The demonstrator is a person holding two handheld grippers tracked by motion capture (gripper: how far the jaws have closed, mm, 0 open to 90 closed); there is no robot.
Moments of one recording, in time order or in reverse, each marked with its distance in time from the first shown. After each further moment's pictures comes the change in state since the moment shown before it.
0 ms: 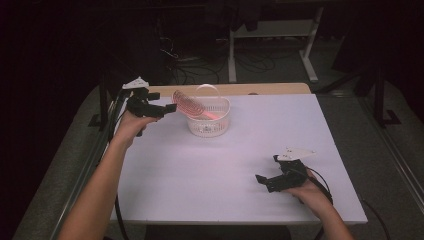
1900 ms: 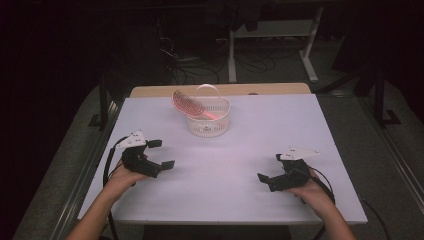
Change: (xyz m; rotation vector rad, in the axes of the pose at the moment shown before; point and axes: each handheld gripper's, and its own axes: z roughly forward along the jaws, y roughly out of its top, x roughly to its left) left arm -0.073 -0.116 -0.044 0.050 -0.171 0.105; right arm 0.000 0.002 -0.009 -0.018 -0.017 0.004
